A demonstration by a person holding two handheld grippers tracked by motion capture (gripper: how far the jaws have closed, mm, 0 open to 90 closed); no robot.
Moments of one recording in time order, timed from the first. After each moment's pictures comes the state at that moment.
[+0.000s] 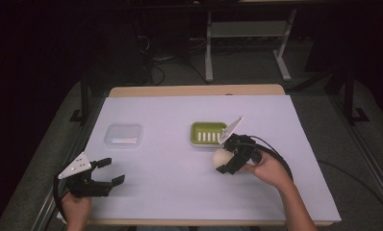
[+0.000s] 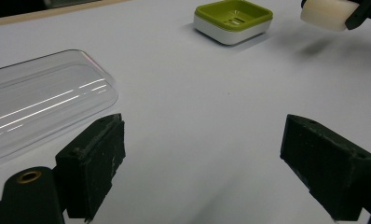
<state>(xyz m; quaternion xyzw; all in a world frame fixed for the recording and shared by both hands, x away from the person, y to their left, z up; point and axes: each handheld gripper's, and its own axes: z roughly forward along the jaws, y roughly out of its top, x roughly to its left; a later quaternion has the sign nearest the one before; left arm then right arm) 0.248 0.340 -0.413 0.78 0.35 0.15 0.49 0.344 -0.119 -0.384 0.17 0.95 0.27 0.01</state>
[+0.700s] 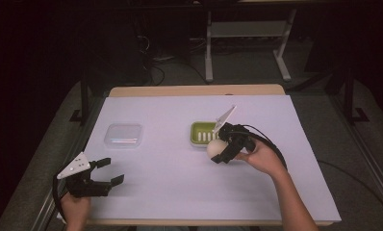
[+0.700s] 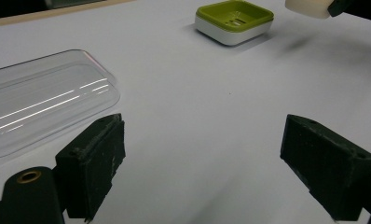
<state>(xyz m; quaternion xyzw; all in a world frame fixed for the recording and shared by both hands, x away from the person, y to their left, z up) 0.249 0.342 -0.413 0.78 0.35 0.15 0.50 0.371 -0.104 -0.370 0.17 0.95 0.27 0.01</state>
